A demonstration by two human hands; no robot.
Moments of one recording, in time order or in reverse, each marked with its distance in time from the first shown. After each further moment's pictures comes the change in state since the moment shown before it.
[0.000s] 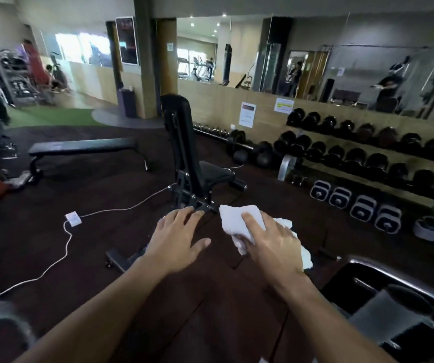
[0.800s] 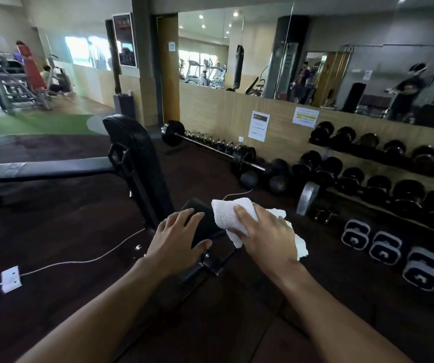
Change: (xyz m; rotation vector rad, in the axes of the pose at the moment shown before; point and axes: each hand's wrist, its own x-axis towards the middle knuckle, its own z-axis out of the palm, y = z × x) left_hand 0.663 -0.127 0.182 -0.064 -0.021 -0.067; right_hand 0.485 0.212 0.496 0.103 0.054 -0.074
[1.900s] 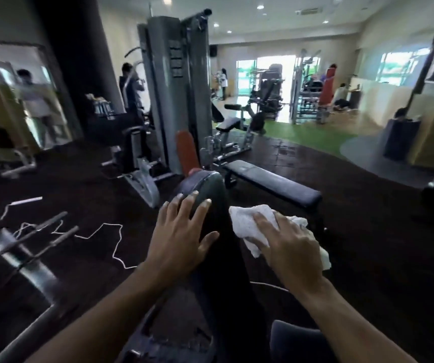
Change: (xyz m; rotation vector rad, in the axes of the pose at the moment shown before) left_hand 0.366 -0.144 -0.035 0.700 0.350 -1.072; right_hand 0.474 -0.019 0.411 0.874 0.061 -0.777
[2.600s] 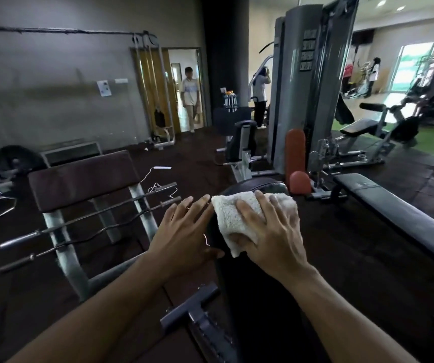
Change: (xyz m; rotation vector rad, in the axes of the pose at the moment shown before) left_hand -0.018 -0.007 -0.011 0.291 -0.198 -0.356; right_hand 0.085 -0.032 0.074 0.657 -0.104 -0.454
